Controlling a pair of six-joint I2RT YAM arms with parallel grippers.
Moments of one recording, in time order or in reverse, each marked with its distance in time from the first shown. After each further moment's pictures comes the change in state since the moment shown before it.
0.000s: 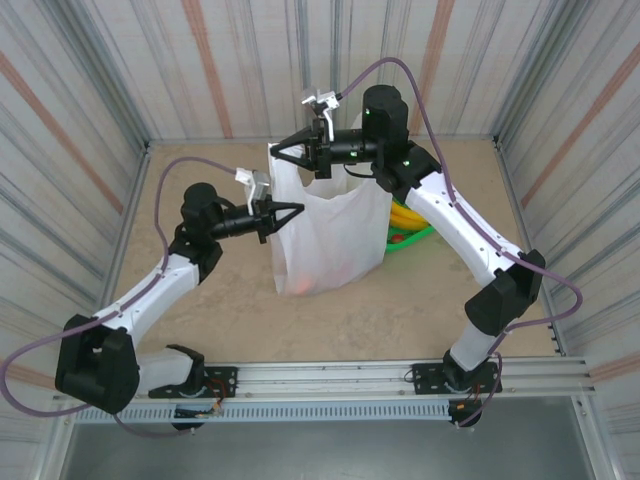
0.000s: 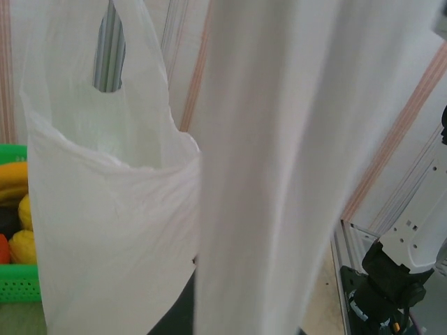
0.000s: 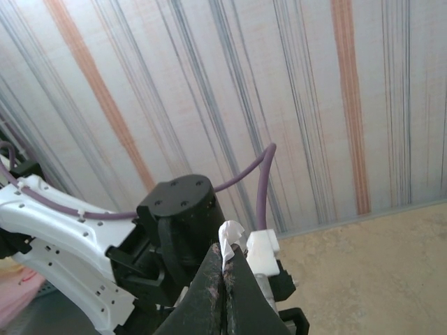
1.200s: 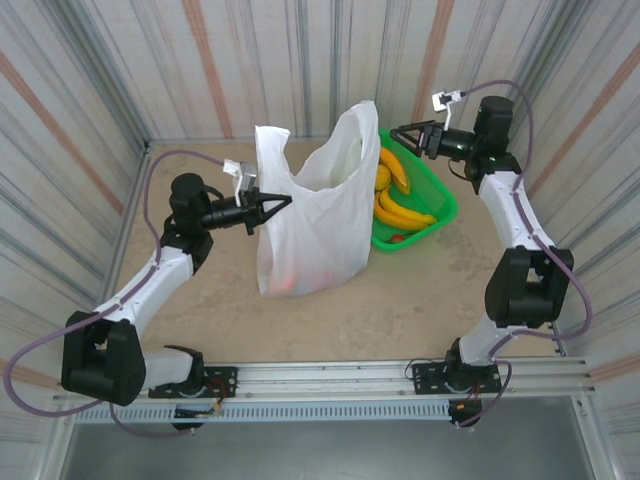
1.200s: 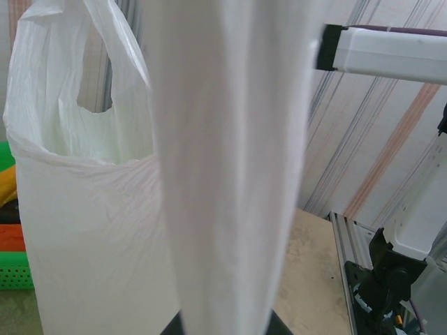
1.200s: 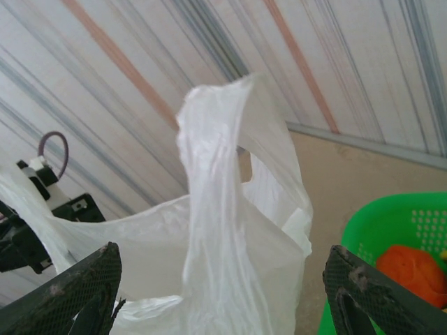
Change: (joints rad) left arm 0.121 0.034 0.061 -0.037 0.116 0.009; right arm -0.632 -0.009 -0.327 0.086 -0.198 0.088
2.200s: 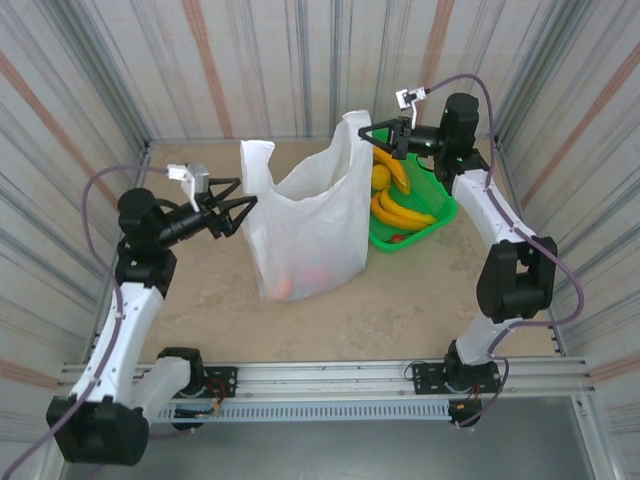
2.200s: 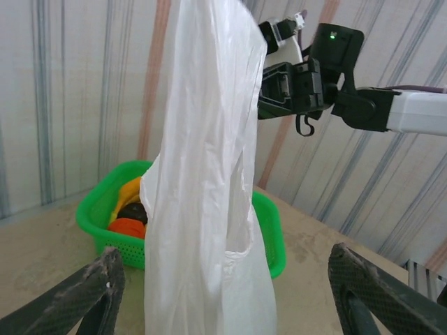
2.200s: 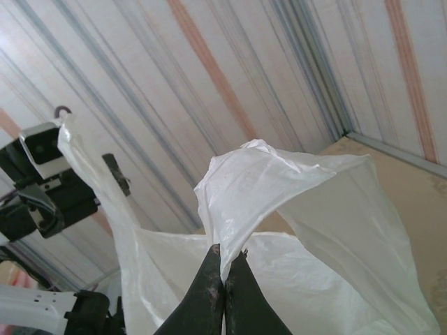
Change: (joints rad) left arm 0.181 -0.371 0.026 -0.380 -0.171 0.029; right arm 0.167 0.000 -0.014 0.248 -0.040 0.117
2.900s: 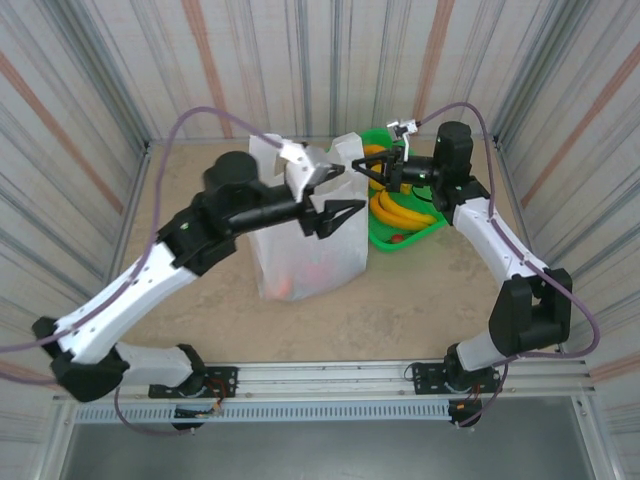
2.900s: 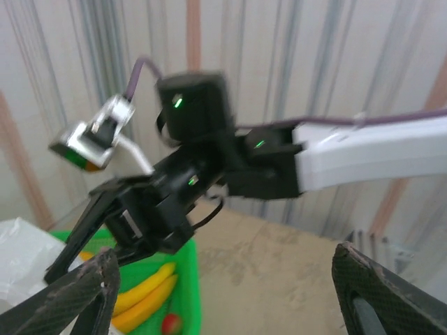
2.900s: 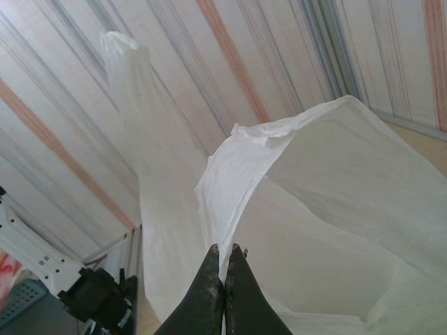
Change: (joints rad) left arm -0.793 0.435 0.670 -0.366 -0.577 0.238; right arm 0.063 -0.195 -0.236 -0.082 0.075 -0.145
